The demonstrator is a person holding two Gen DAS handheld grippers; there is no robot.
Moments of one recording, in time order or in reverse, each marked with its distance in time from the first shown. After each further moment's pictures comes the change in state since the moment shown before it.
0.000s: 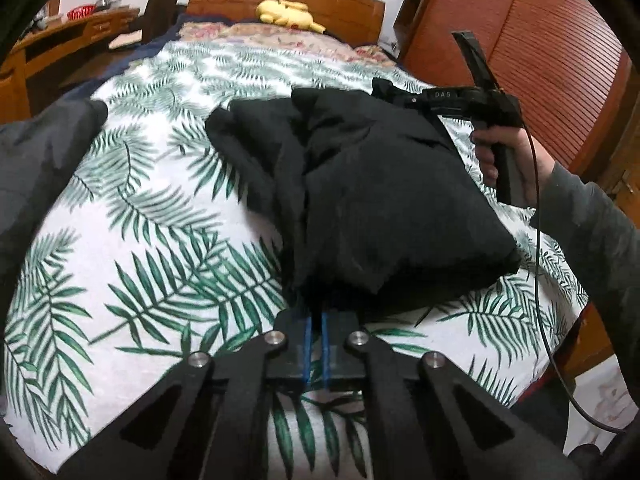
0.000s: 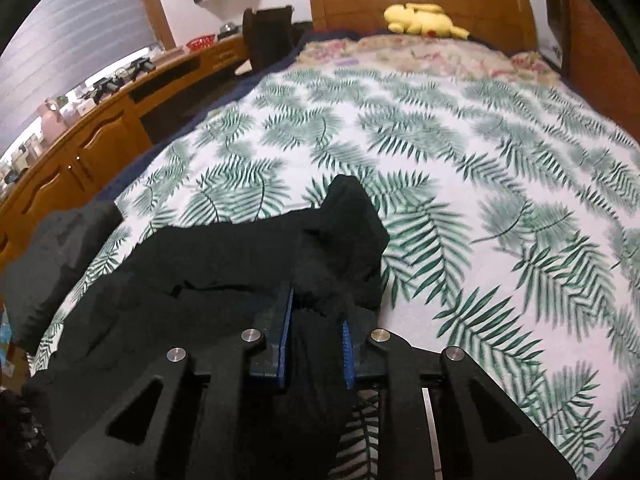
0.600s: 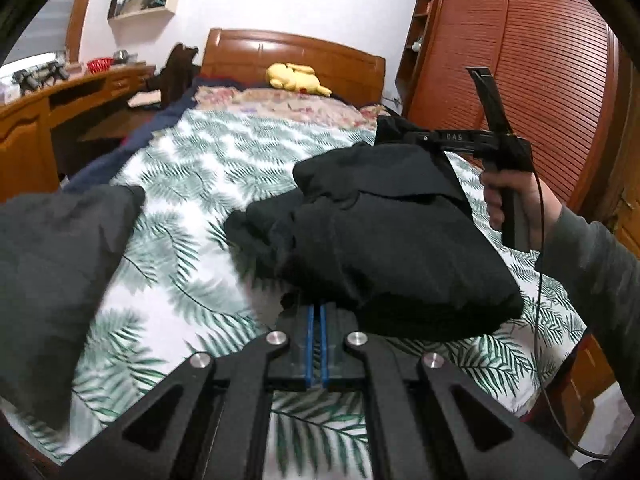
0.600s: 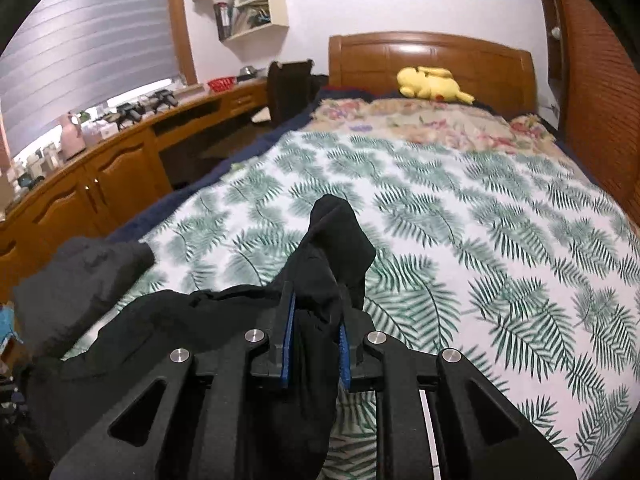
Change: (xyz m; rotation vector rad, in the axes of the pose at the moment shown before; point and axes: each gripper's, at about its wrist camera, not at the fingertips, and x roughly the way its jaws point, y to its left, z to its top) left arm -0.077 0.011 0.042 0.034 -0.213 0.065; right arm -0.069 0.061 0.041 -0.082 -0.164 0.003
